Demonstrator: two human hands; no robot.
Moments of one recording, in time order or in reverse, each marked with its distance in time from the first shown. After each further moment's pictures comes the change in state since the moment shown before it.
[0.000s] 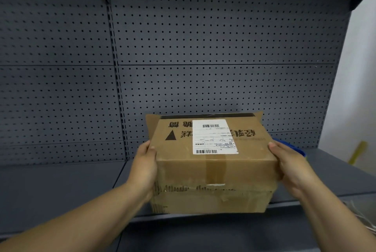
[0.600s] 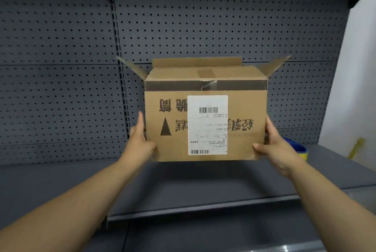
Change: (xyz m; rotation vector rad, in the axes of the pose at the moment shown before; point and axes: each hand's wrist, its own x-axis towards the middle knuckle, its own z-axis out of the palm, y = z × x) left_hand 0.038 0.023 -0.038 0.403 -0.112 0.280; right_hand 0.039 0.009 0.013 -0.189 -0.234 -0.184
